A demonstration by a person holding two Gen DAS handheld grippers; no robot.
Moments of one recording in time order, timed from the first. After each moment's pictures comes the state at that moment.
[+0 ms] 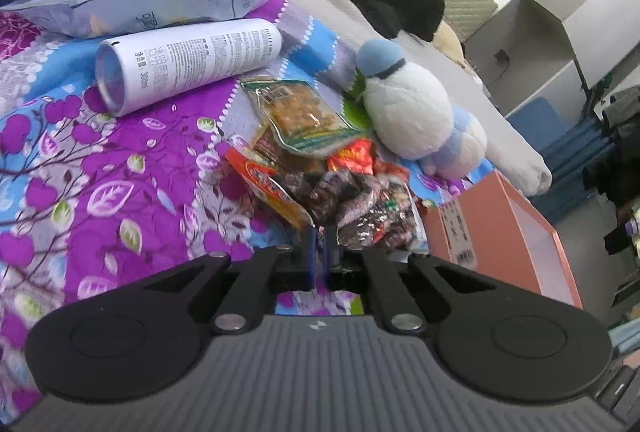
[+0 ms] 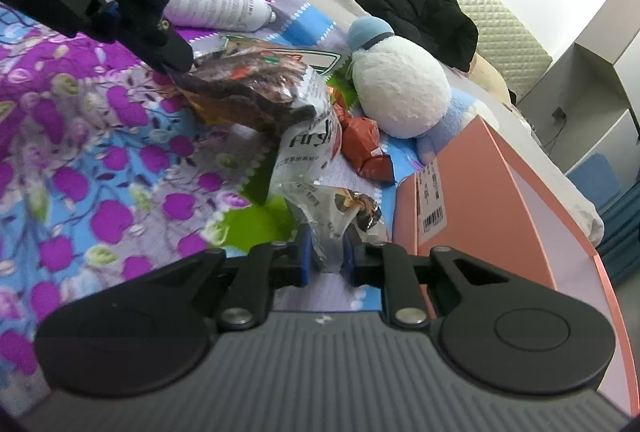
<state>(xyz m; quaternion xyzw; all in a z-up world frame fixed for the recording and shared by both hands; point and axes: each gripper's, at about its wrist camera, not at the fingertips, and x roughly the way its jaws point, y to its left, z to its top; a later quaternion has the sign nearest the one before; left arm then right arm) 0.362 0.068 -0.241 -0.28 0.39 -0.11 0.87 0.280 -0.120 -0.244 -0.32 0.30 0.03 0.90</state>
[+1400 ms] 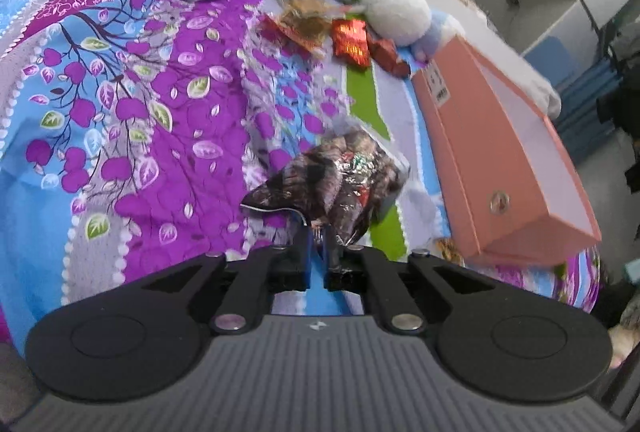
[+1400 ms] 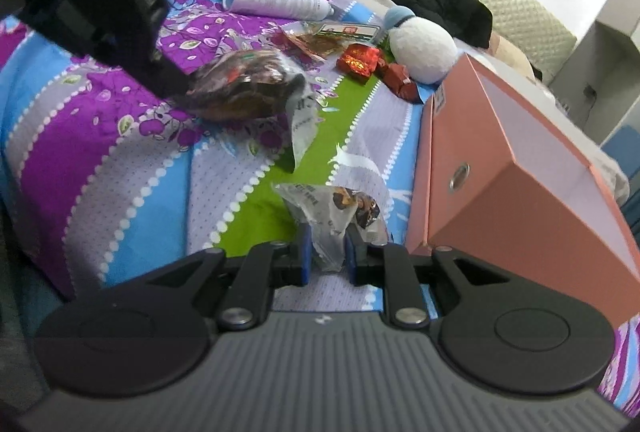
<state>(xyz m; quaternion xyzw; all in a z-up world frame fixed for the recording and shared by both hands) 0.166 0.040 -0.227 -0.22 0.45 -0.09 0.86 0.098 -0.163 -0.228 -0.26 0.32 0.11 0.91</state>
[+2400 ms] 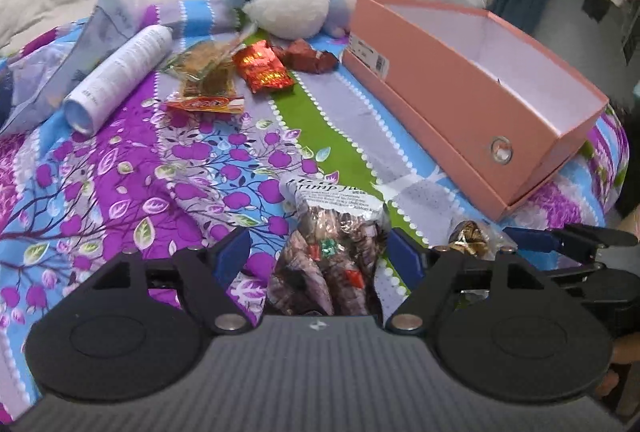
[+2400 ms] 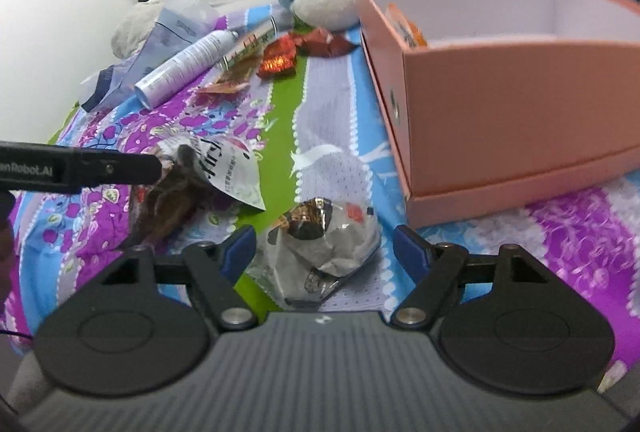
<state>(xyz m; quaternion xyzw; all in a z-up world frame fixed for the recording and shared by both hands) 0.232 0.004 -0.214 0.03 0.41 -0.22 0.88 0.141 -0.228 -0.236 0.08 0.37 0.06 0.92</state>
